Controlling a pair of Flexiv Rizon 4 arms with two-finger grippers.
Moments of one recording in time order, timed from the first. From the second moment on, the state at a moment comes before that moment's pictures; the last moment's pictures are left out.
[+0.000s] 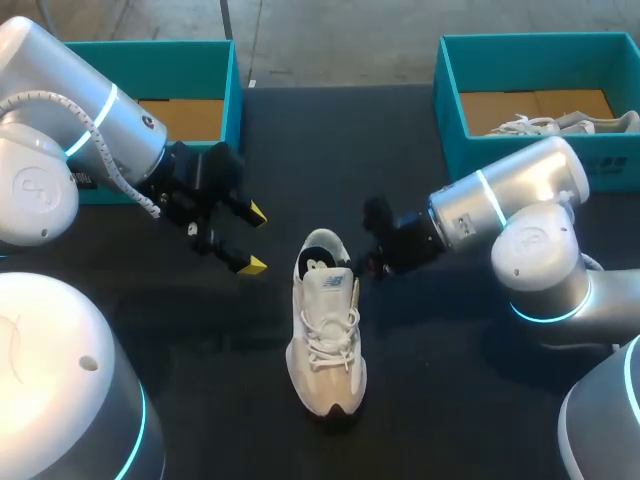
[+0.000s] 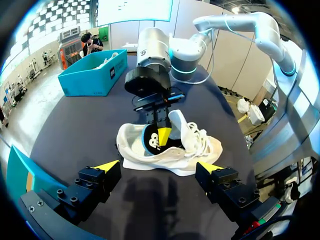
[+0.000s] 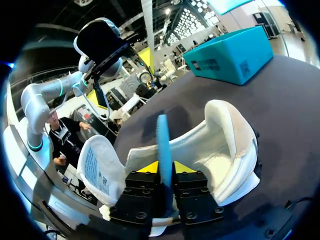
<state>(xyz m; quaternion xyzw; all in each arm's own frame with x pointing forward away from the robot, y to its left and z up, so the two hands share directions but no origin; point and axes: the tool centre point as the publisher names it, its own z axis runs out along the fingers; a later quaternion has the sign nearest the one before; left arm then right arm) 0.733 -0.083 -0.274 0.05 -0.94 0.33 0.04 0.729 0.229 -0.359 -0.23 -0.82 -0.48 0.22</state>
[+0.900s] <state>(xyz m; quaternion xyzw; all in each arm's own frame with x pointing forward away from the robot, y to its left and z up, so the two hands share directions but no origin) 0.733 -0.083 -0.274 0.05 -0.94 0.33 0.04 0.737 0.232 -0.358 -0.22 -0.83 -0.47 0.22</state>
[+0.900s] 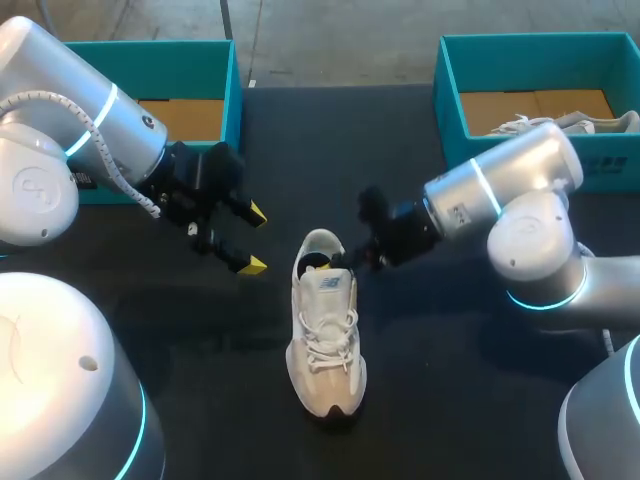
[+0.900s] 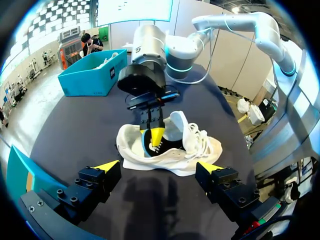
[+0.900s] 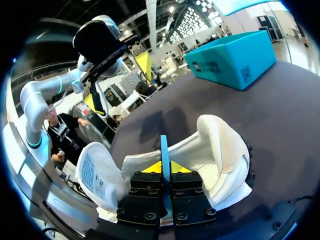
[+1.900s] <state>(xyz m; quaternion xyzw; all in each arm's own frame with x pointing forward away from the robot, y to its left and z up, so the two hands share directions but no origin) 0.733 -0.083 -0.270 0.04 -0.94 0.33 0.04 0.740 0.236 -0.328 -0.20 -0.83 -0.49 0.18</state>
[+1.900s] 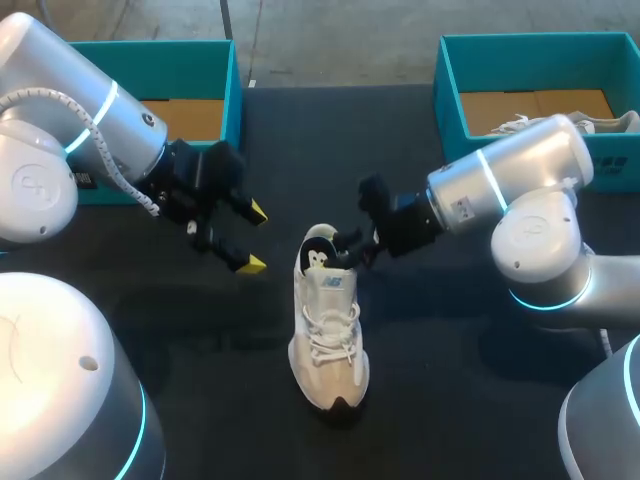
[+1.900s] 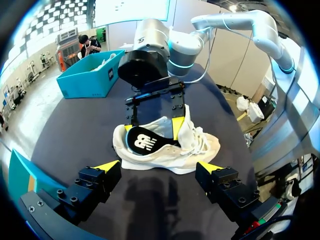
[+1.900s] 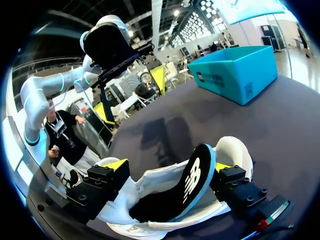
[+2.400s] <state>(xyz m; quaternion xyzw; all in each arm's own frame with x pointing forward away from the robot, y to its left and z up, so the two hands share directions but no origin) 0.731 -0.083 -0.265 0.03 -0.94 0.33 0.04 0.748 0.233 -0.315 -0.20 -0.83 -0.50 0.16</state>
